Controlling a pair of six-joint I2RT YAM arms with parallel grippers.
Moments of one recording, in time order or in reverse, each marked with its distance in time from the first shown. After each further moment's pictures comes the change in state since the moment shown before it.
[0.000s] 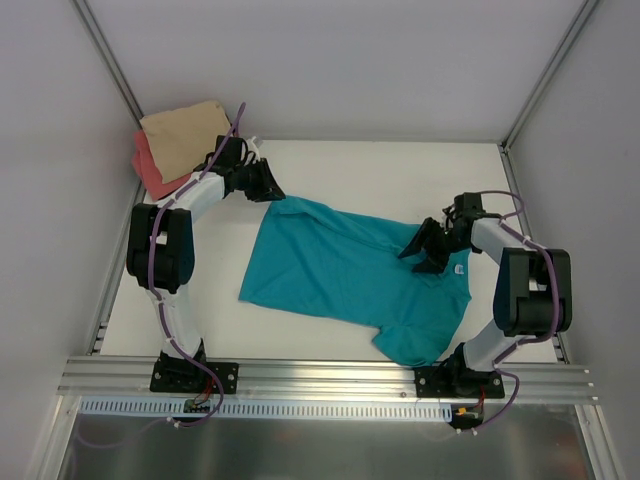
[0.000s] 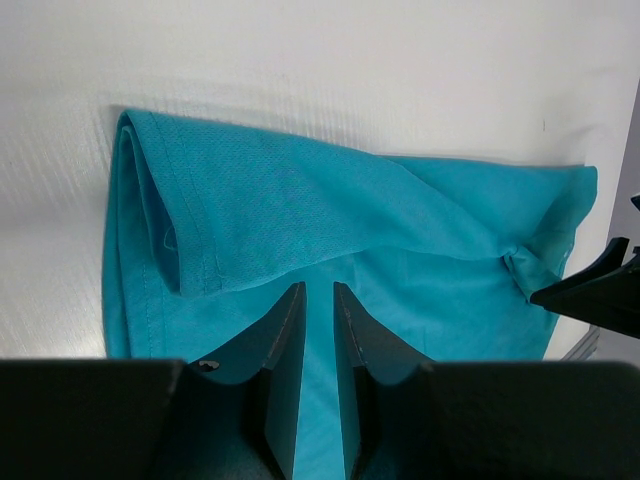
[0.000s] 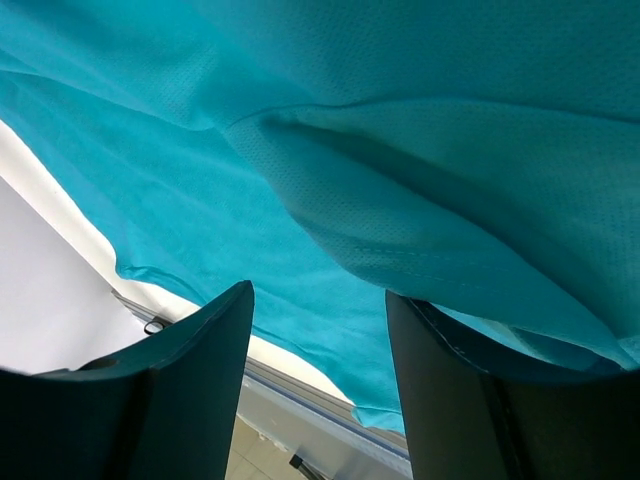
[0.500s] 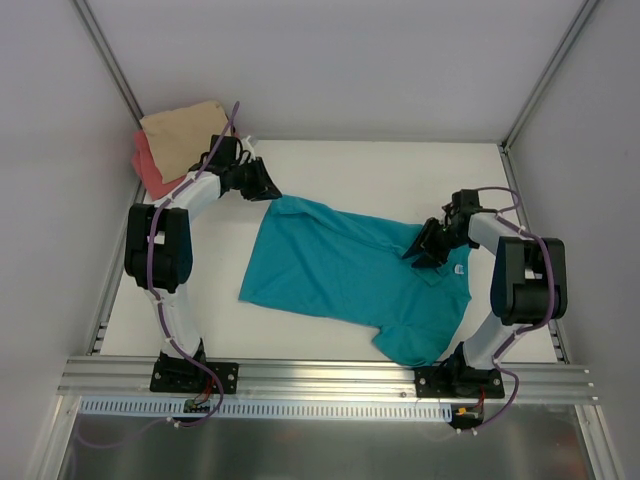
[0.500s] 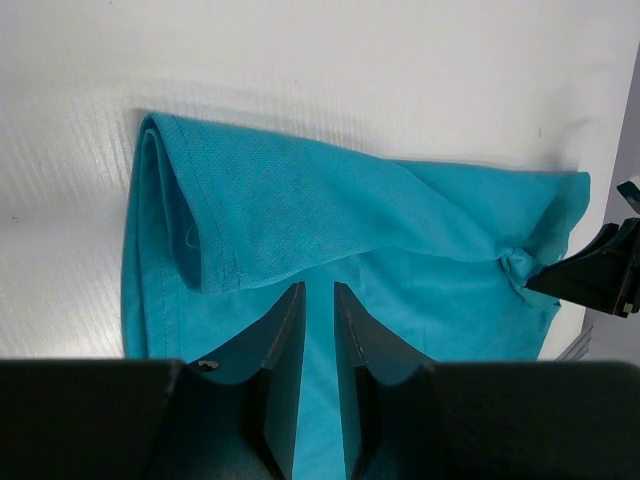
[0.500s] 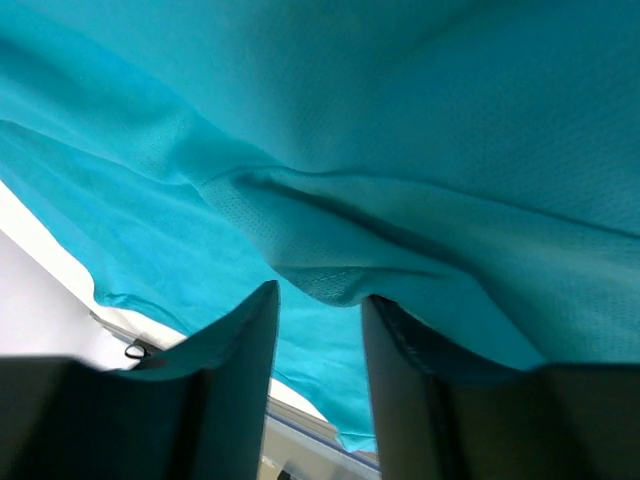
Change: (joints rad) left arm 0.026 0.000 0.000 0.000 0.019 0.000; right arm 0.000 0.086 0.045 0.017 0.052 -0.022
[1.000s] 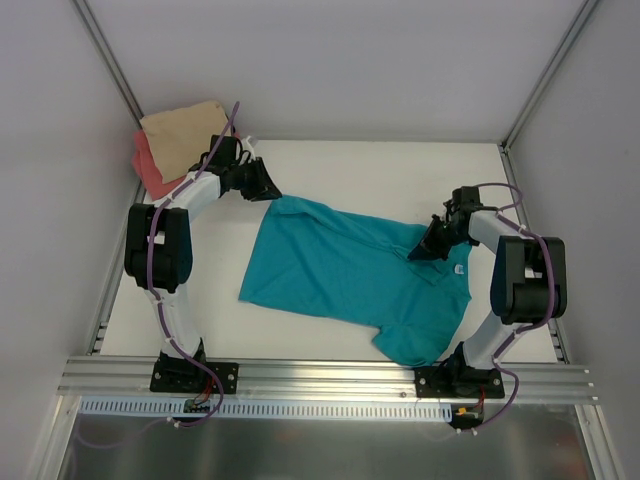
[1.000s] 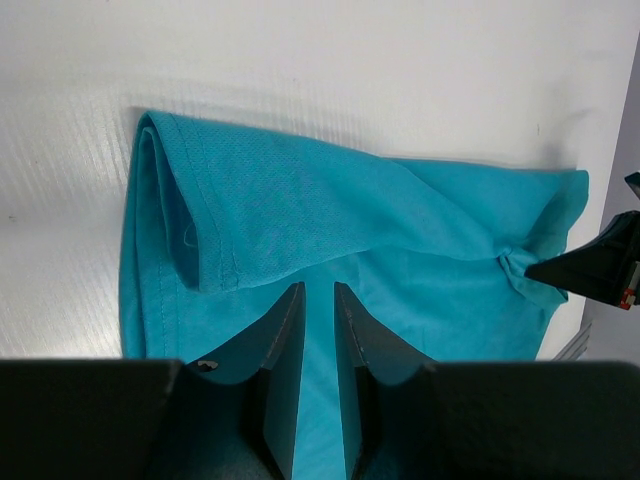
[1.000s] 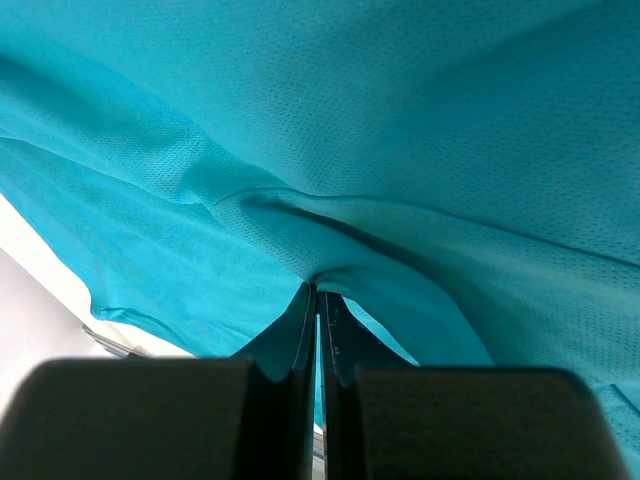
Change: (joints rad) left arm 0.000 0.000 -0.001 0.001 0.006 0.000; right arm 0.000 0.009 0.029 0.011 0.031 -0.007
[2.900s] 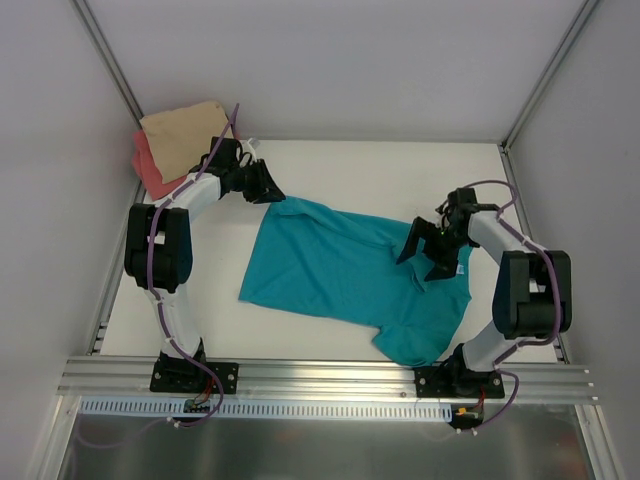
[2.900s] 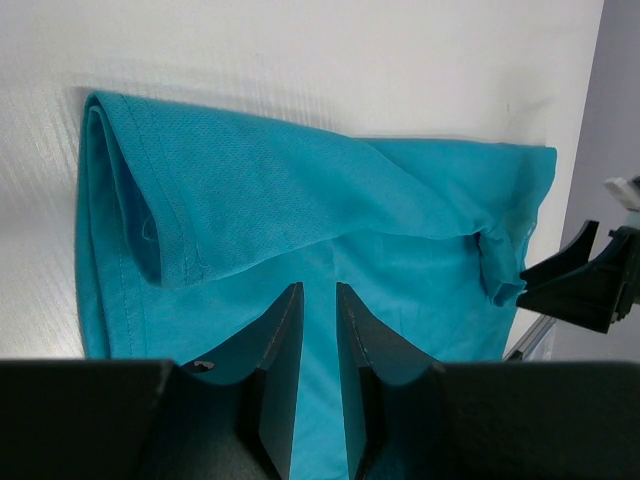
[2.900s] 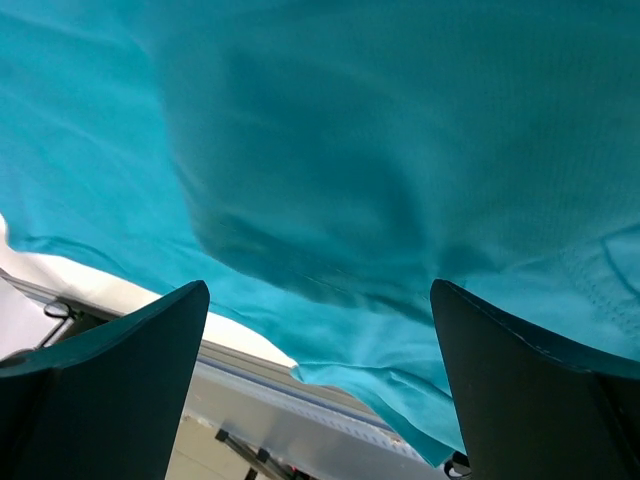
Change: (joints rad) left arm -0.001 0.000 -0.017 0.012 0.079 -0.024; right arm 0.049 -0.115 -0.022 -0.236 0.039 -0.141
